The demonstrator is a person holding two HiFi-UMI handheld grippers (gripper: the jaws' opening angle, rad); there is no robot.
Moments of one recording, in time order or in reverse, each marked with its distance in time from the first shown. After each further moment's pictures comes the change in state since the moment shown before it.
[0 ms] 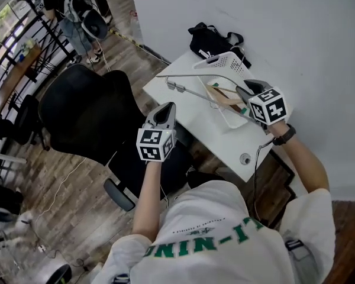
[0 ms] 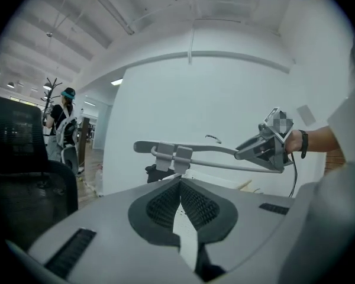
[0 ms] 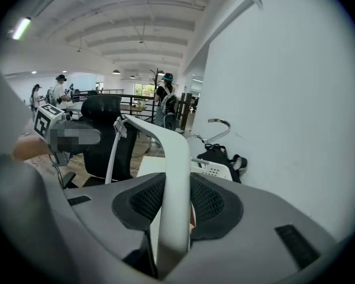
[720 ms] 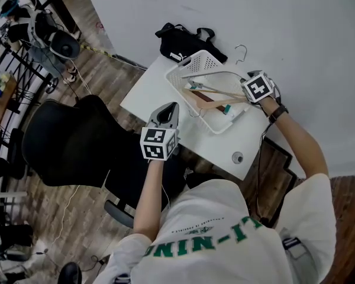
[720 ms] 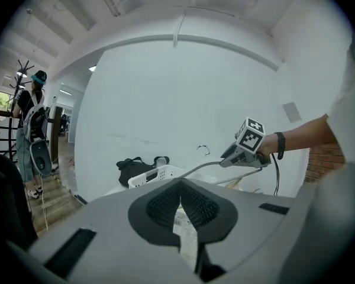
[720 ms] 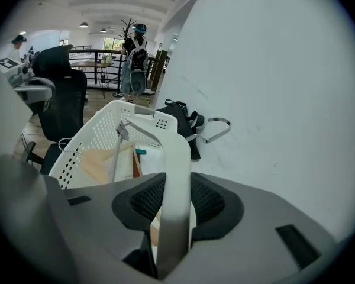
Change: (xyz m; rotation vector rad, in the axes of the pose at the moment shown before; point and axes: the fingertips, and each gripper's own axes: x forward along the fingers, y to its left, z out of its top) left arm 0.111 -0.063 -0.009 0.043 0.067 -0.213; right arm 0.029 -0.164 -0.105 -0.001 0.358 -0.322
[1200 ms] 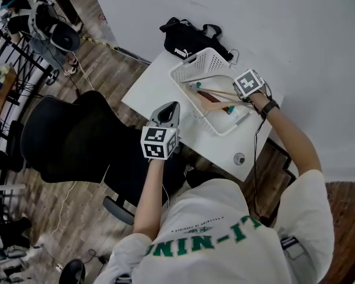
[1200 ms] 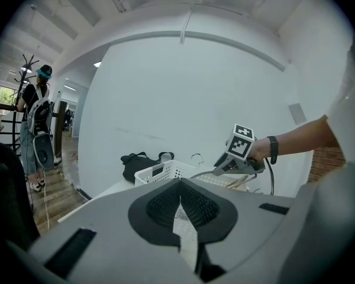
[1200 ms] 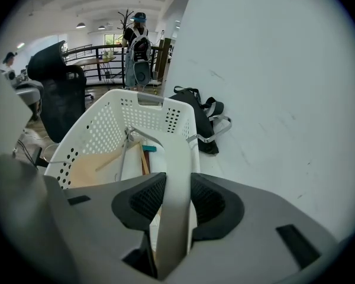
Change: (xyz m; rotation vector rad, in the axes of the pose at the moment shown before) left arm 0.010 0.022 -0.016 -0.041 0.027 0.021; right arm 0.064 0.031 -0.002 0.010 0.169 0.066
